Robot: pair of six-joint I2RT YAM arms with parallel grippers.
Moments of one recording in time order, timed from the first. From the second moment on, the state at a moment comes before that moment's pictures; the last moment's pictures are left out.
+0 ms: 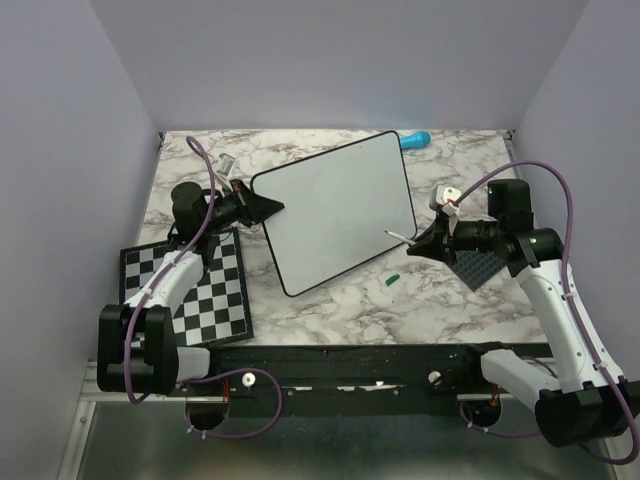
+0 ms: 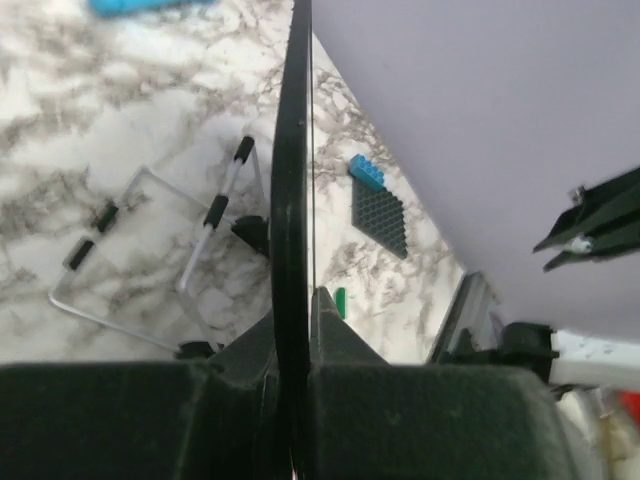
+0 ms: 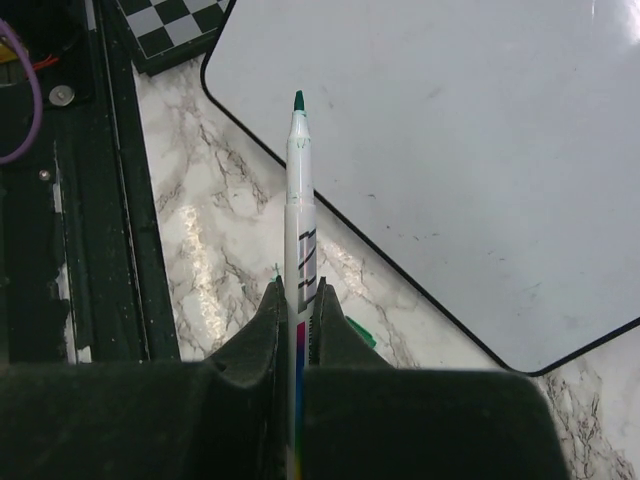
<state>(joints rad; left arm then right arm) -0.04 1.28 0.72 0.57 0.93 -0.71 0.14 1.02 1.06 -0.82 -1.01 -0.72</state>
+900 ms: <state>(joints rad) -0.17 1.19 0.61 0.45 0.88 -0.56 0.36 1.23 1.20 -0.92 -0.92 -0.72</state>
